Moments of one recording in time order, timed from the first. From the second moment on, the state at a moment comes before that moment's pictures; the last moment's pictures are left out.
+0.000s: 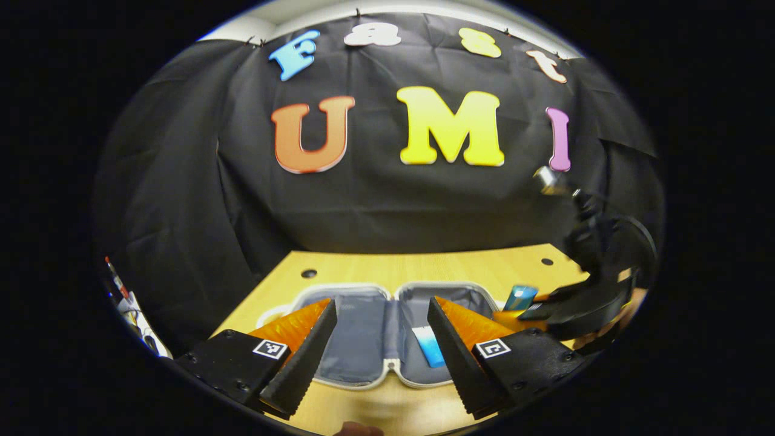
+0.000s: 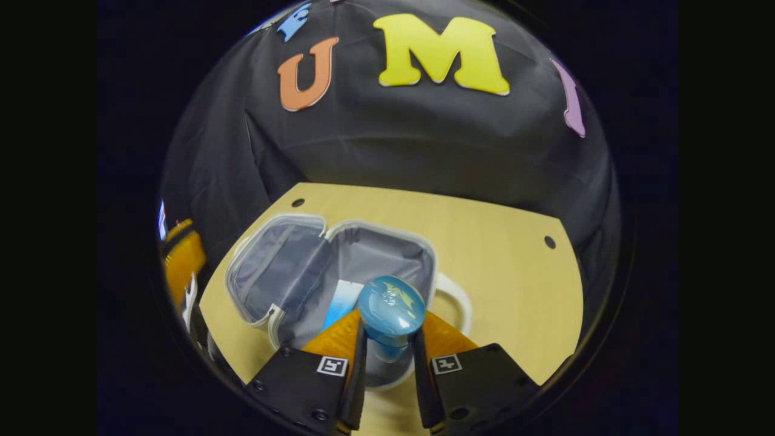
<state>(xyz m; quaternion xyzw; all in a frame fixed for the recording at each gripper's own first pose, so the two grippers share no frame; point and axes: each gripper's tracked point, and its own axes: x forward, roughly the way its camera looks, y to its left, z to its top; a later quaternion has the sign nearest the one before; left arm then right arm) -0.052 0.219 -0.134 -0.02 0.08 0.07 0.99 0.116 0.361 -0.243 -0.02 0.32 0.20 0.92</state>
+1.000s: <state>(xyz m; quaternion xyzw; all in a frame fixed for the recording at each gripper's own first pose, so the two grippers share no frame) -0.094 0.324 -0.092 -0.06 0.02 0.14 0.99 0.183 0.405 -0.319 0.03 0.44 0.11 0.89</state>
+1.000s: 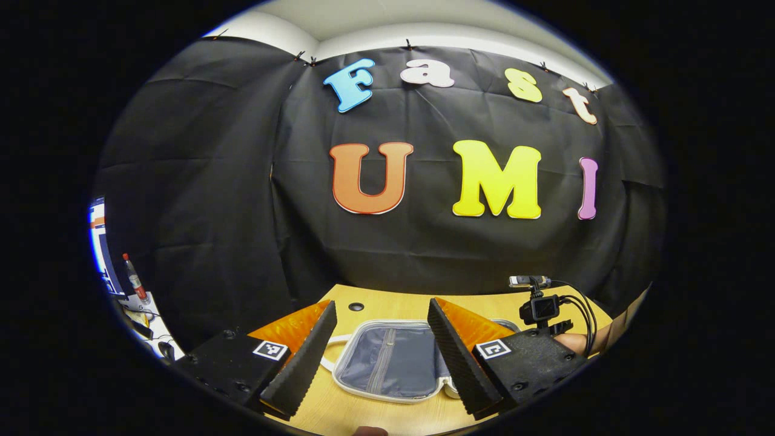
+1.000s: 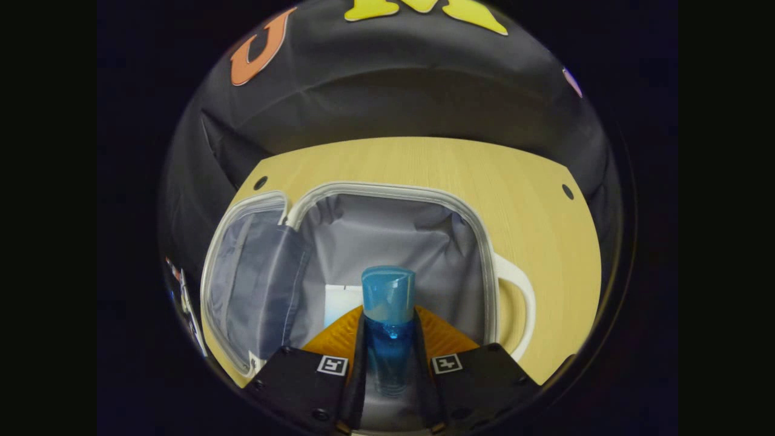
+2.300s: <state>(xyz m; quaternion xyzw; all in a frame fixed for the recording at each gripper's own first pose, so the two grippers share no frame) -0.006 0.479 -0.317 -0.53 0.14 0.10 0.83 0.077 0.319 0.006 0.00 0.10 0.15 0.98</state>
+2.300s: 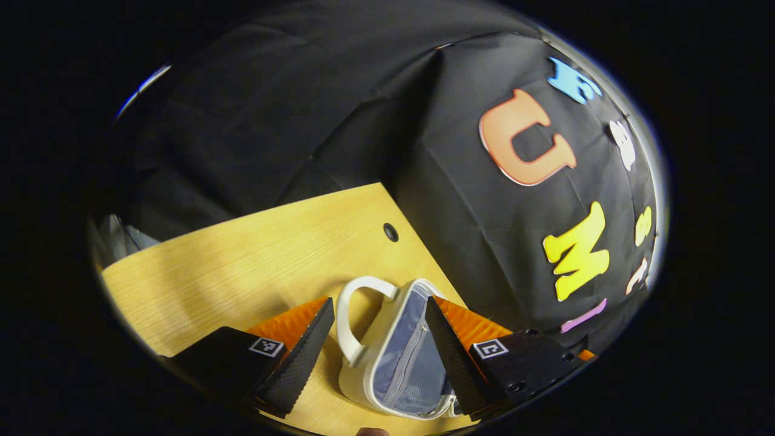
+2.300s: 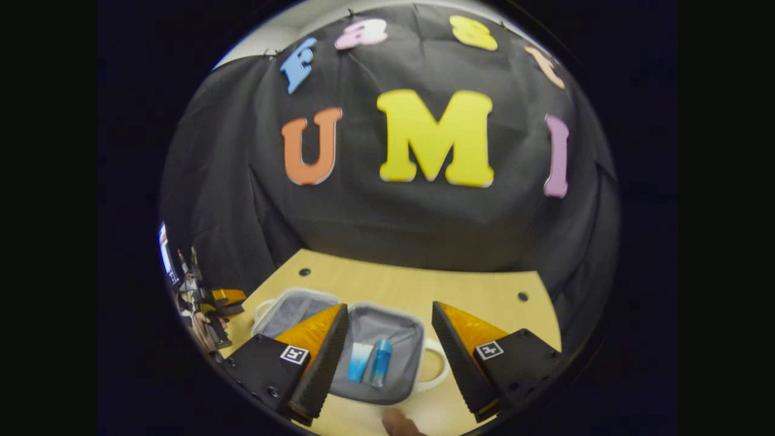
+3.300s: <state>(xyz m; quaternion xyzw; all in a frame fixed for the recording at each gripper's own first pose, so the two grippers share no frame) 0.031 0.461 -0.336 -0.54 0.18 0.09 0.82 -0.001 0.208 0.126 -0.04 -0.08 0.08 0.99</state>
